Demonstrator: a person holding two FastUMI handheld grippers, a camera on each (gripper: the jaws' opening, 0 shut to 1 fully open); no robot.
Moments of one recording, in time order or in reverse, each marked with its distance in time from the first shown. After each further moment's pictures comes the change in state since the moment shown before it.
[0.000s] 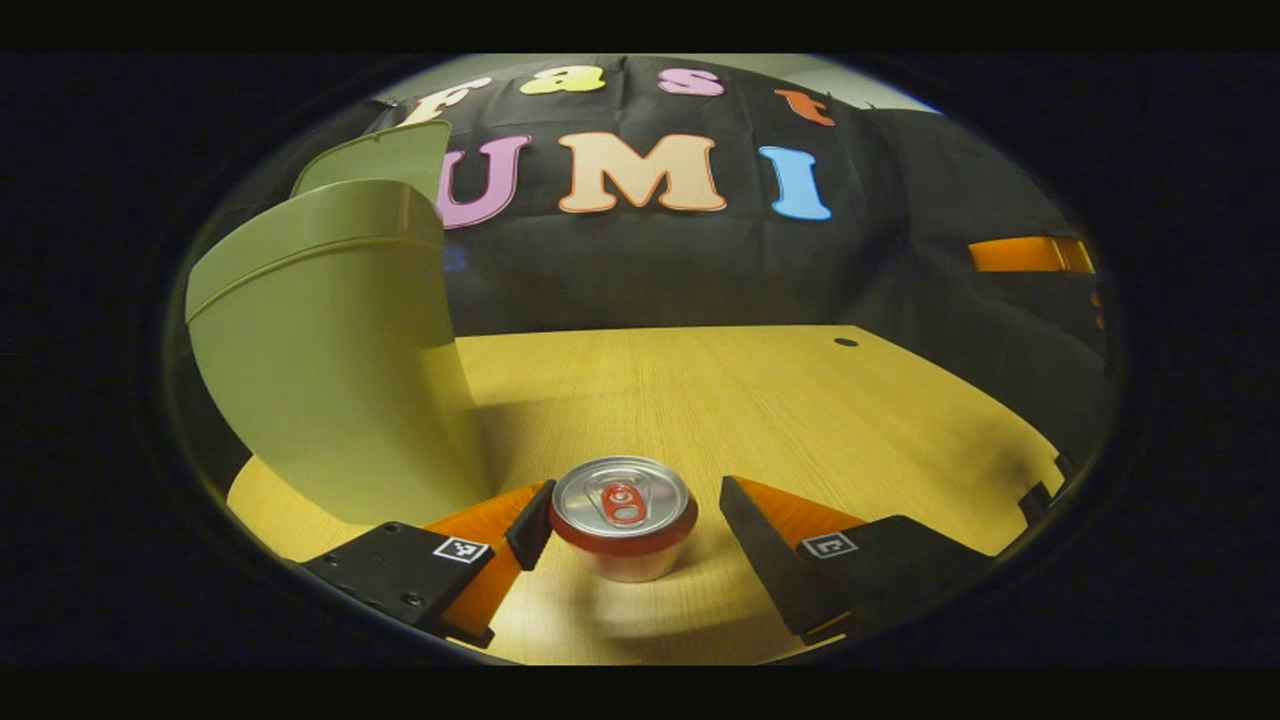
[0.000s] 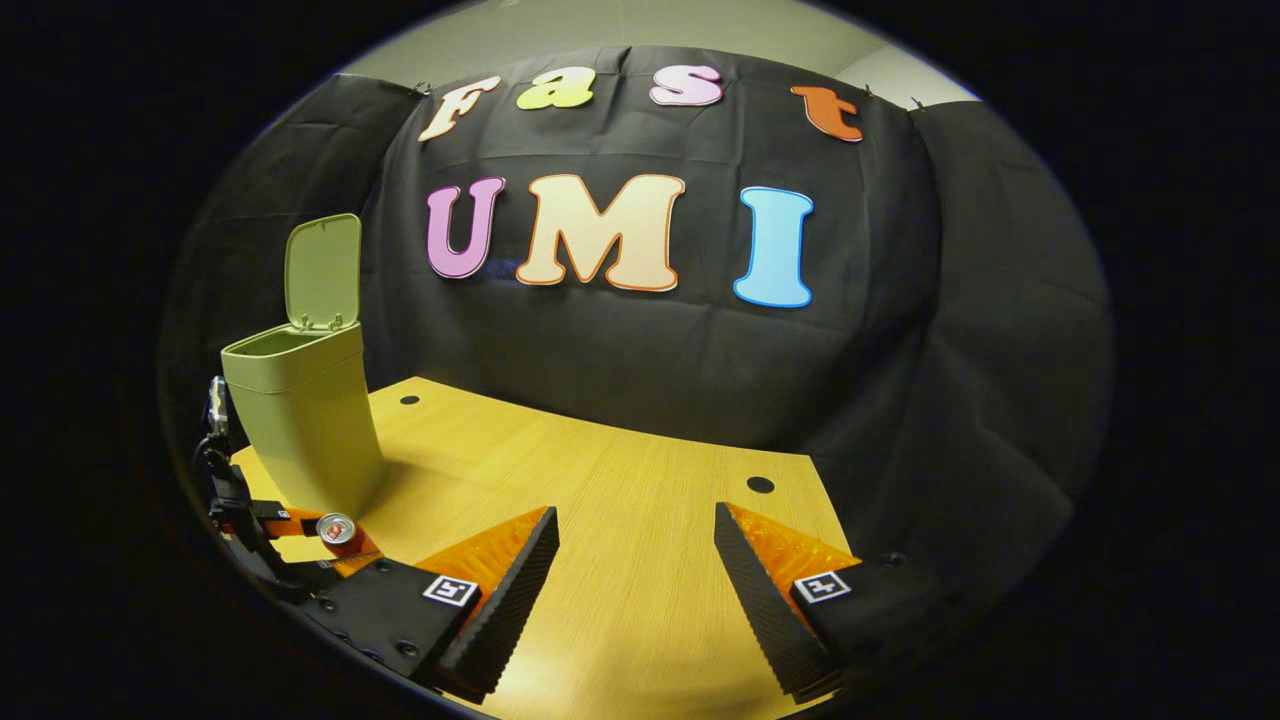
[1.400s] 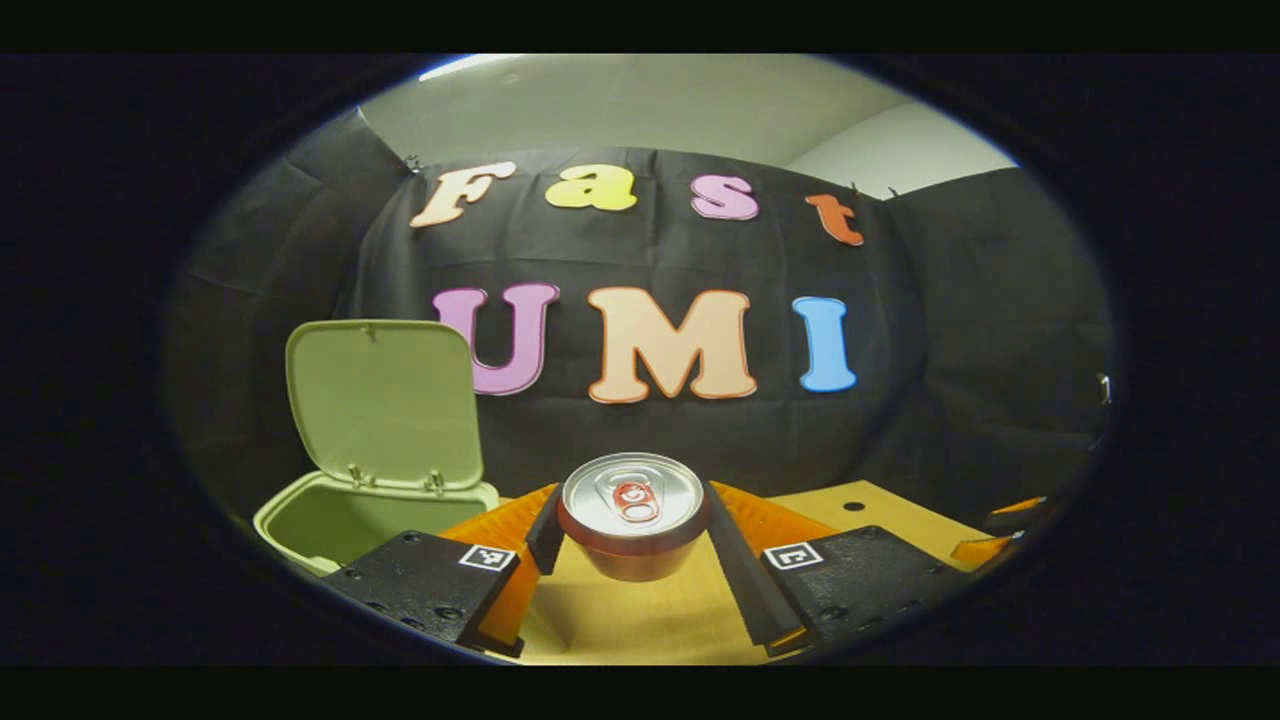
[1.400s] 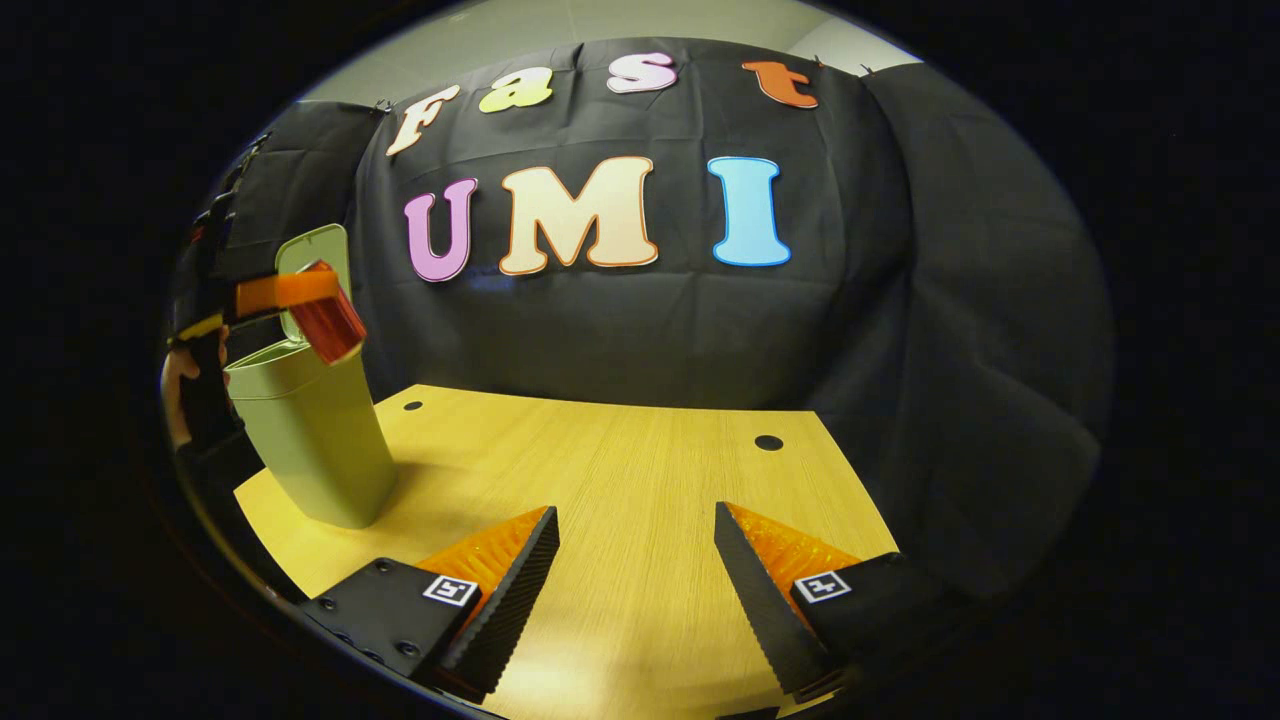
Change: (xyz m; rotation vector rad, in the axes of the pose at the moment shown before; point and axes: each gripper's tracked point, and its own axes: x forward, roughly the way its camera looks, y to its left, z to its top) left arm -0.041 0.074 0.299 -0.025 -0.485 0.061; right arm -0.004 -0.001 -0.048 0.125 0.031 0.014
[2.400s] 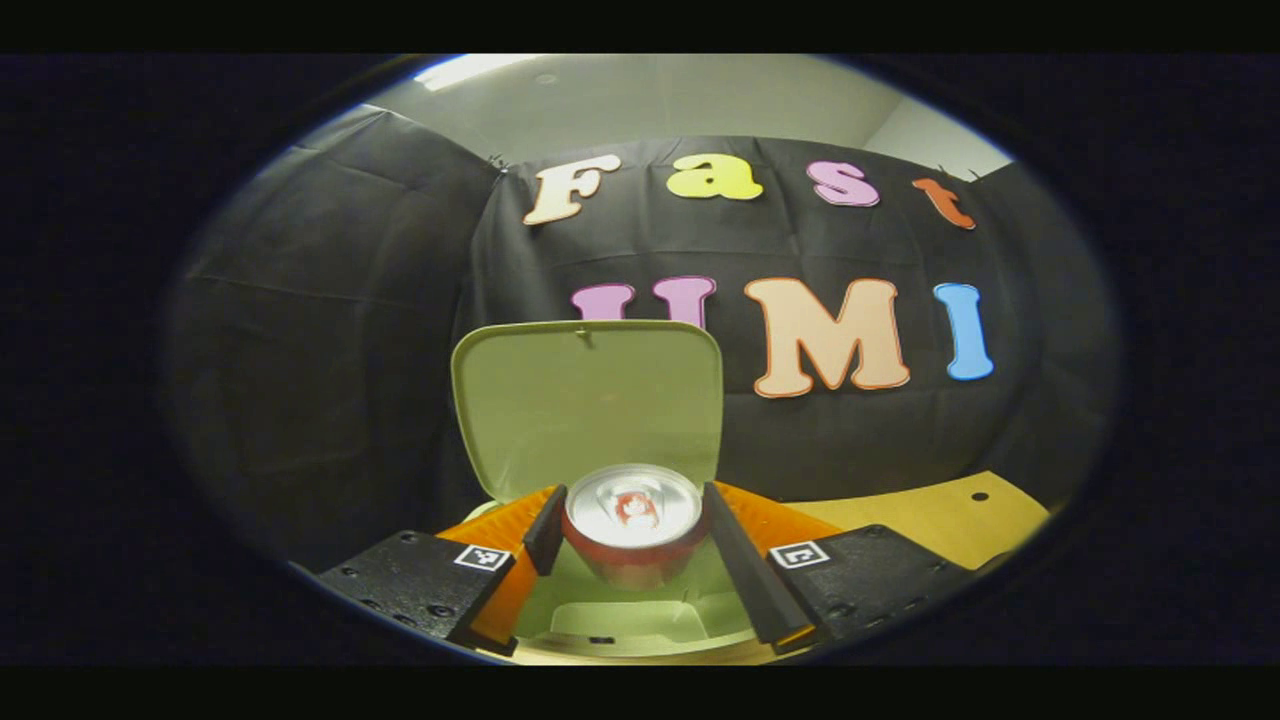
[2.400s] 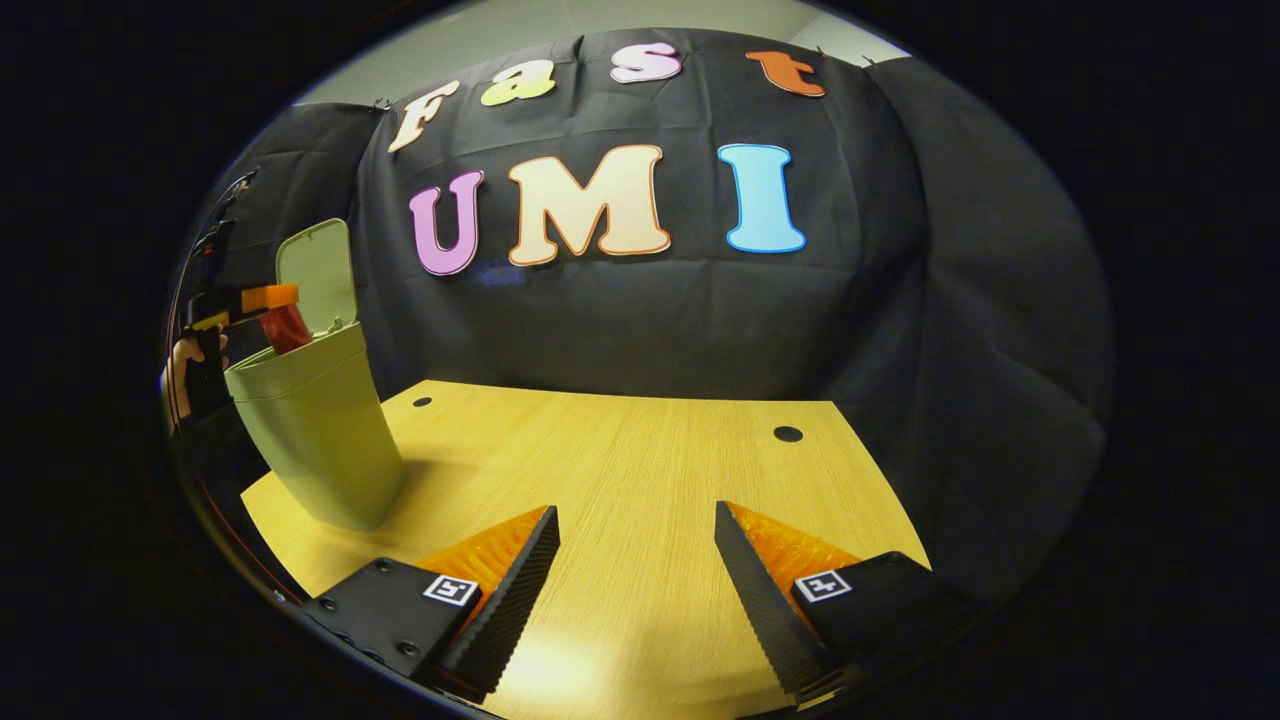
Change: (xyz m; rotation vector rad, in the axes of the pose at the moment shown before) left arm -0.016 0.160 -0.001 0.059 0.035 0.315; right arm 0.017 0.021 -0.004 0.007 0.022 0.032
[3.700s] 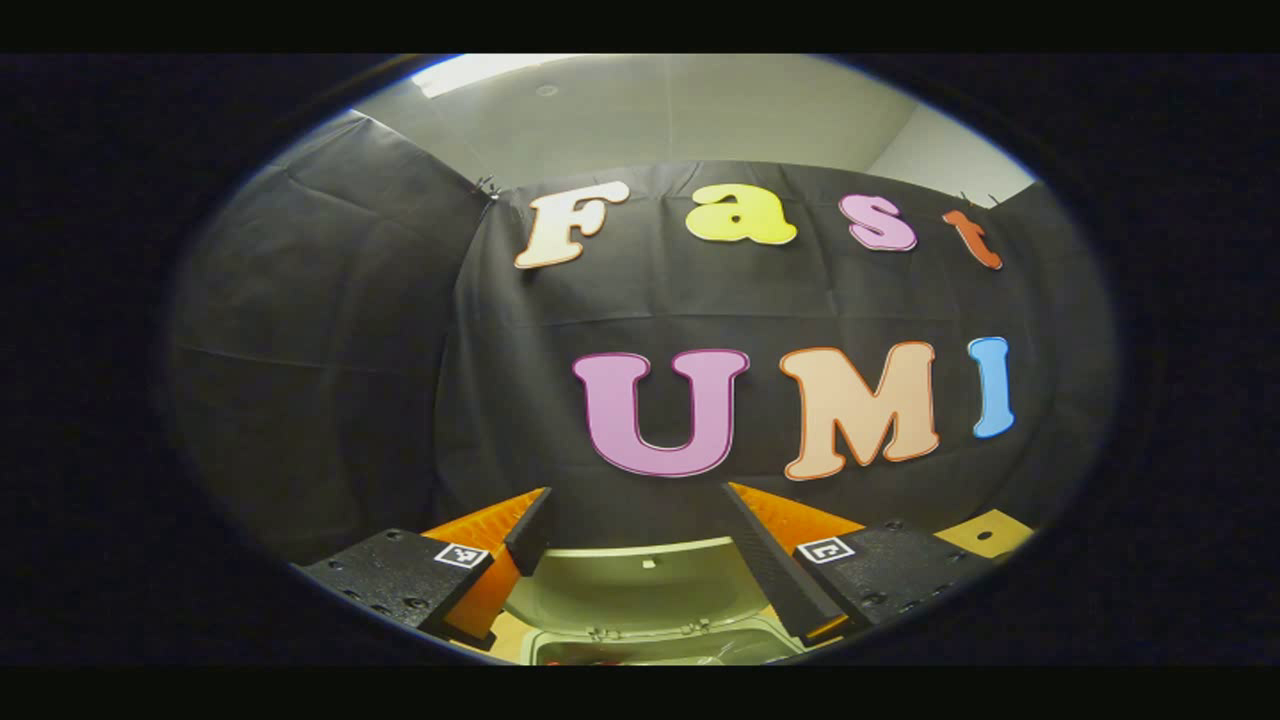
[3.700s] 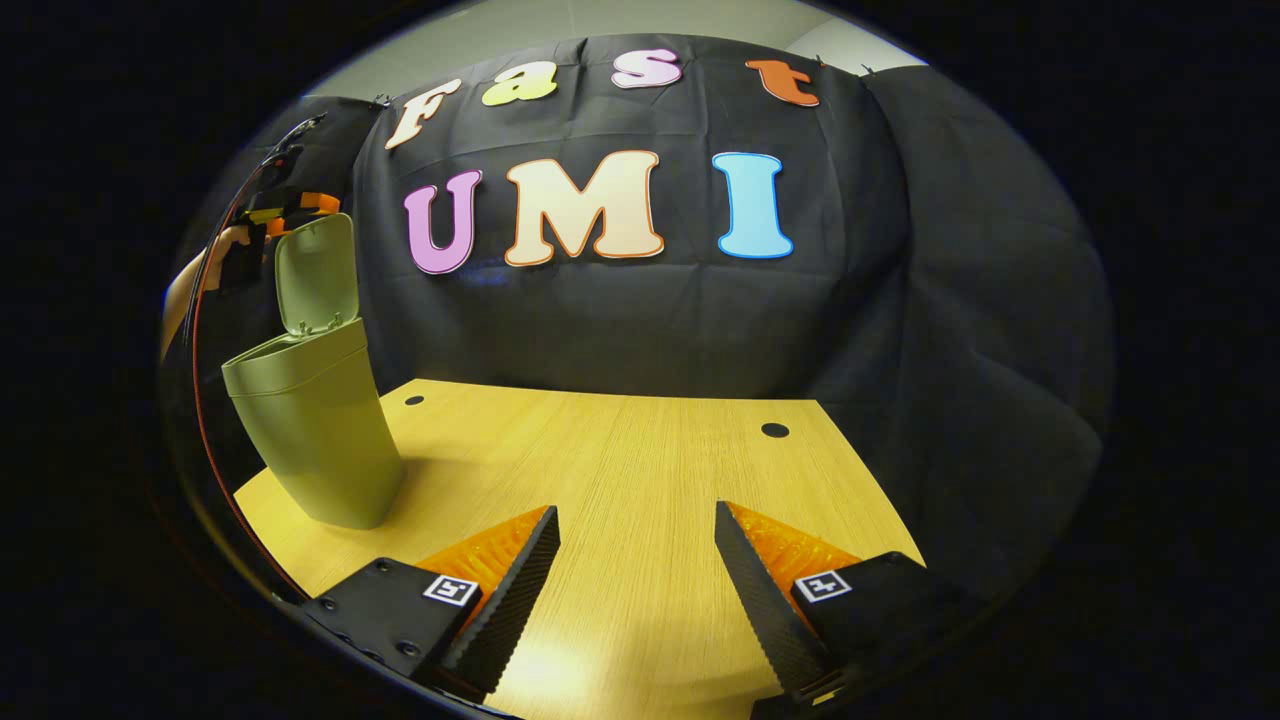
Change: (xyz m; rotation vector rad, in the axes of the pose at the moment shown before) left arm 0.101 0.031 0.121 -0.006 -0.065 -0.052; right arm -0.022 0.017 -0.009 -0.001 -0.007 -0.058
